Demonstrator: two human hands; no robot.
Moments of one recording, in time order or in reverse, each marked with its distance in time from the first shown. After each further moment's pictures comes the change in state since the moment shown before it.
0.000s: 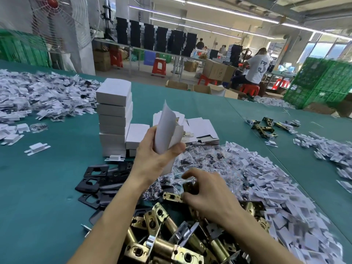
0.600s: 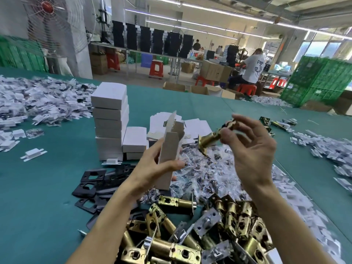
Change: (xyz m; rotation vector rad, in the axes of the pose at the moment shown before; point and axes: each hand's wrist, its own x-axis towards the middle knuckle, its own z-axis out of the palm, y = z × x) left_hand -0.003 -0.008 -0.006 -0.054 -0.314 -0.115; right_hand 0.020 0.002 -0.072 0.855 0.688 -0.206
